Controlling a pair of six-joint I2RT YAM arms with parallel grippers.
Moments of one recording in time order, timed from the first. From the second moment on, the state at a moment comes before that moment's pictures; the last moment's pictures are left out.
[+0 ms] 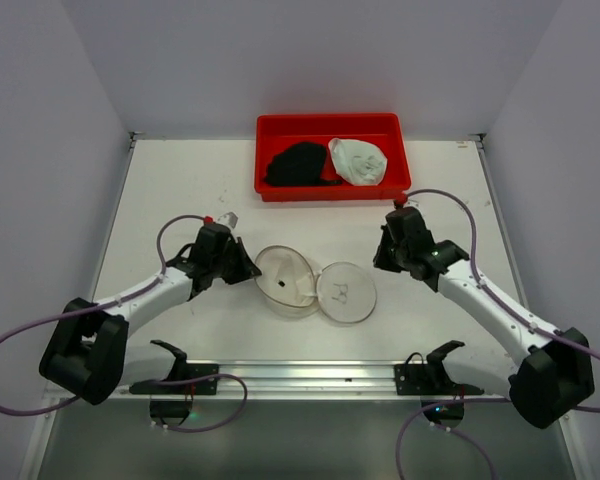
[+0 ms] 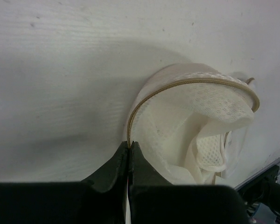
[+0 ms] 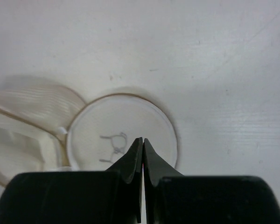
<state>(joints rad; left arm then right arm) -0.41 1.25 0.56 -0.12 0.20 -0.73 0.49 1.15 0.80 -0.56 0.15 0.63</state>
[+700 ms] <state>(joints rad) -0.47 1.23 0.57 -0.16 0.07 -0.76 0.49 1.21 0.63 -0.55 0.05 0.70</state>
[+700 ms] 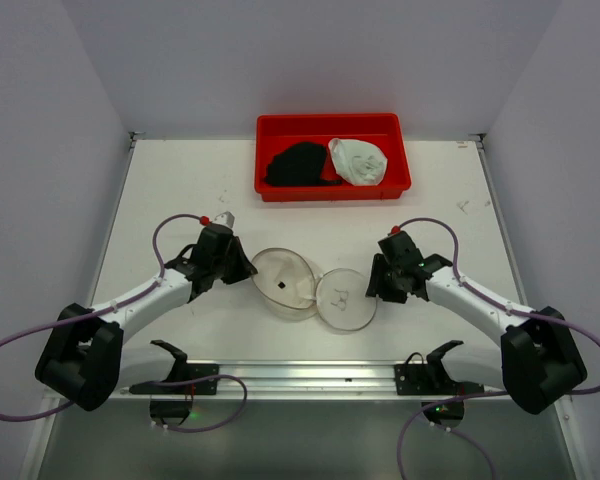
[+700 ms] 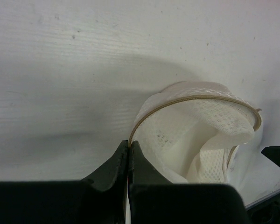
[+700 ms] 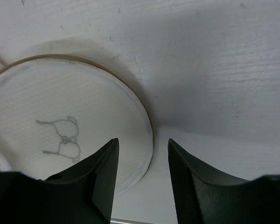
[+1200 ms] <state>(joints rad) -0.45 1.19 0.57 -0.22 0.03 -0.76 0.55 1.42 0.70 -0.48 0.00 0.75</state>
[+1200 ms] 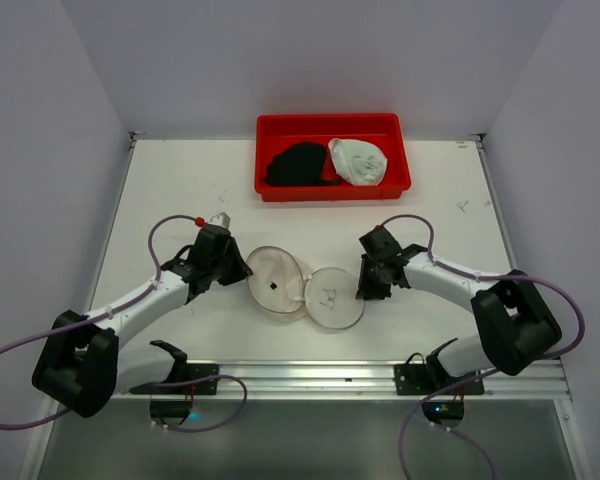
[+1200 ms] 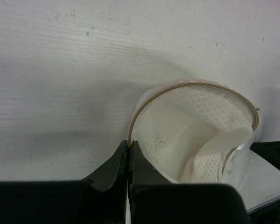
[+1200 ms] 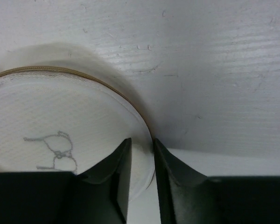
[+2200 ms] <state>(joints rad) -0.63 1.42 0.68 -0.11 0.08 -0.81 0.69 1.36 1.24 -0.93 0.34 0.54</state>
